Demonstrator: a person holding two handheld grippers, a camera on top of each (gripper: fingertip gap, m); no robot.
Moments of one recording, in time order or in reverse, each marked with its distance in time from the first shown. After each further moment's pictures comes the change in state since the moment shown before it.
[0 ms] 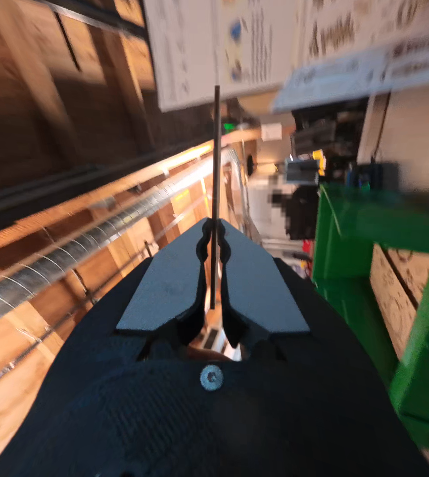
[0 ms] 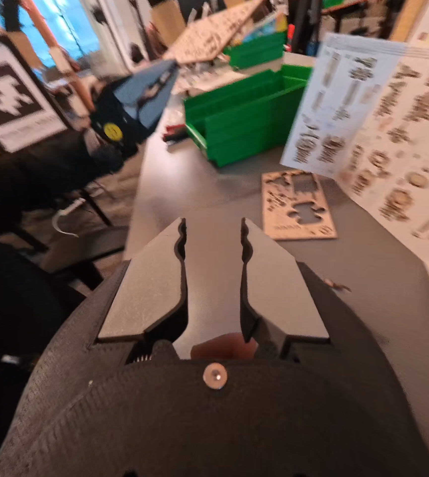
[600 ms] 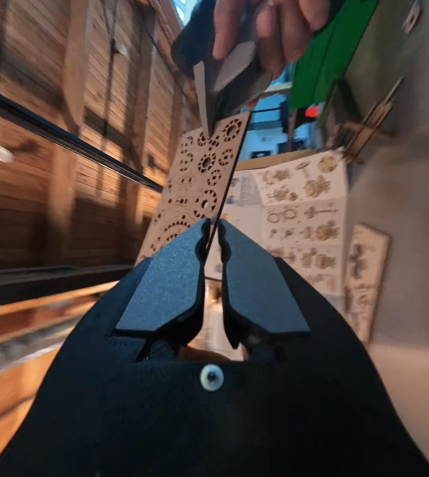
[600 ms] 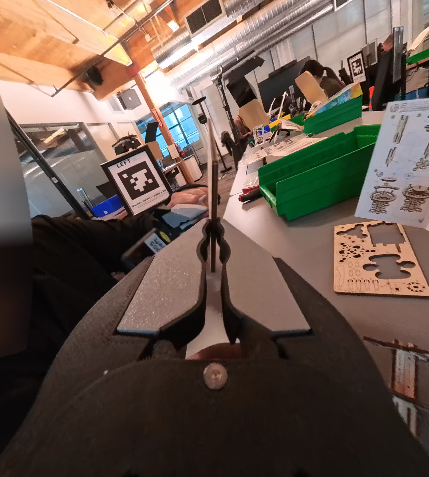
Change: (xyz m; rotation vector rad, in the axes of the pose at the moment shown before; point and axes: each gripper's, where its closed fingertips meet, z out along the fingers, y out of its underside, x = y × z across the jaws) left arm -0.027 -0.200 -0.055 0.565 0.031 -0.252; right arm -0.032 -0.045 -0.030 0.232 -0.296 0.153
